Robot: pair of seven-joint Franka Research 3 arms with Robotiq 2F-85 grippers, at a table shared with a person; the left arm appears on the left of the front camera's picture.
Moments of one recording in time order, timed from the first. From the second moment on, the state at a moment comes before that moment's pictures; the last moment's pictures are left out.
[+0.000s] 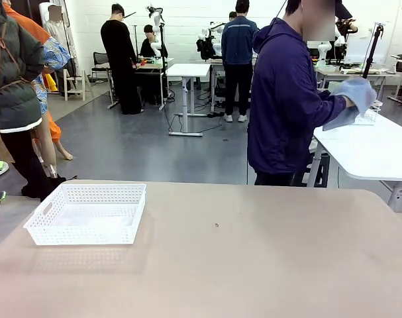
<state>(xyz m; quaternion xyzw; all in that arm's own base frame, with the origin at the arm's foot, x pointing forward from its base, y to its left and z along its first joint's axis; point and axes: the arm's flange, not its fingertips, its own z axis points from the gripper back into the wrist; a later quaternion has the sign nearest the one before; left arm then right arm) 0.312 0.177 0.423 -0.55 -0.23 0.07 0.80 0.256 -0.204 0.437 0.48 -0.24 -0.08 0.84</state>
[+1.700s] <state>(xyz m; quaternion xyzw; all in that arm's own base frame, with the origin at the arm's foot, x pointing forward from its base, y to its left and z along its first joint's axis) 0.312 0.177 0.423 -0.55 -0.23 0.07 0.80 0.256 -0.204 0.437 0.48 -0.24 -0.08 0.84</state>
